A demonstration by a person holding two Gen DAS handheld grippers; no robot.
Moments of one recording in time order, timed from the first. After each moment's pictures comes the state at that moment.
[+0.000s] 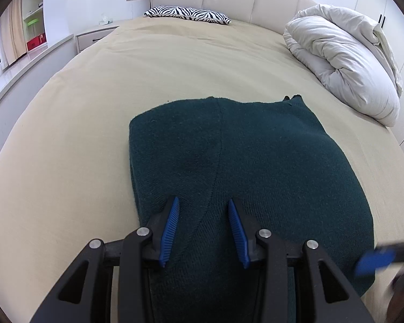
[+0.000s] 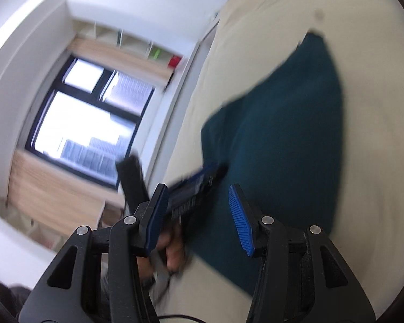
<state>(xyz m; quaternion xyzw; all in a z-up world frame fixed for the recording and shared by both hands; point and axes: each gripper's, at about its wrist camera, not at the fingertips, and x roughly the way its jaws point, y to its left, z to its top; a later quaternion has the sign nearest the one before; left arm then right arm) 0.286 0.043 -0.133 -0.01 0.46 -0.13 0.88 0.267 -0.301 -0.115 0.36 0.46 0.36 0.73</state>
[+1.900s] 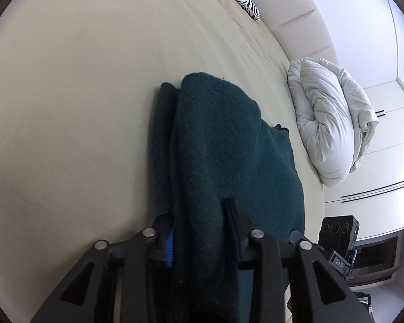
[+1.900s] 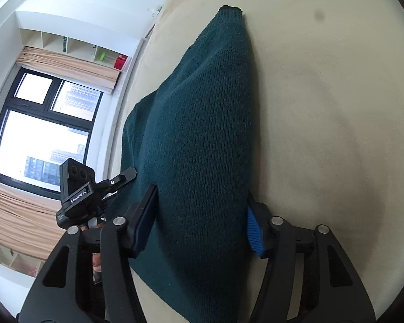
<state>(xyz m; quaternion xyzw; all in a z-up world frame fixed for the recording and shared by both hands) 0.315 0.115 -0.162 -0.31 0.55 -0.21 0.75 0.294 -0.336 -0.178 0.37 0.51 0.22 0.75</state>
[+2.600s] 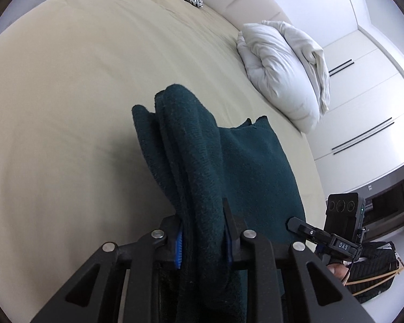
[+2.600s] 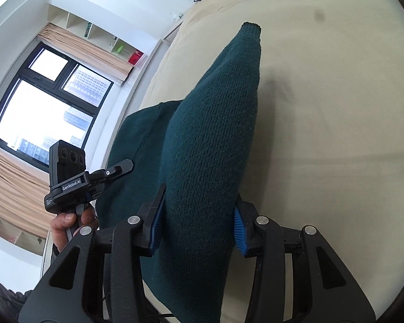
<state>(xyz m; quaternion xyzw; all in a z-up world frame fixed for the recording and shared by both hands) 0.113 0.075 -0.098 -0.22 0.52 -0.29 0.77 0.087 -0.357 -0.110 0.32 0.46 0.23 0.79</state>
